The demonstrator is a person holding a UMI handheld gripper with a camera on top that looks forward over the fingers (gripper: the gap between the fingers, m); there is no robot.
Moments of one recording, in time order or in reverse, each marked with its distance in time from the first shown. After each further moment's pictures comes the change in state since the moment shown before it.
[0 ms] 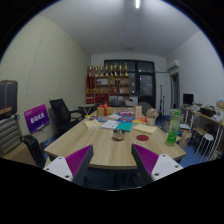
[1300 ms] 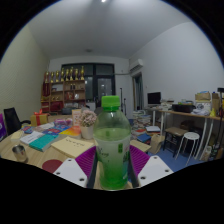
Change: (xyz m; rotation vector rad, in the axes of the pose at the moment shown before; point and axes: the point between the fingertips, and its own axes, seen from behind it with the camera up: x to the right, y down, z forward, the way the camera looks) arm 0.415 0.016 0.282 0.091 0.399 0.089
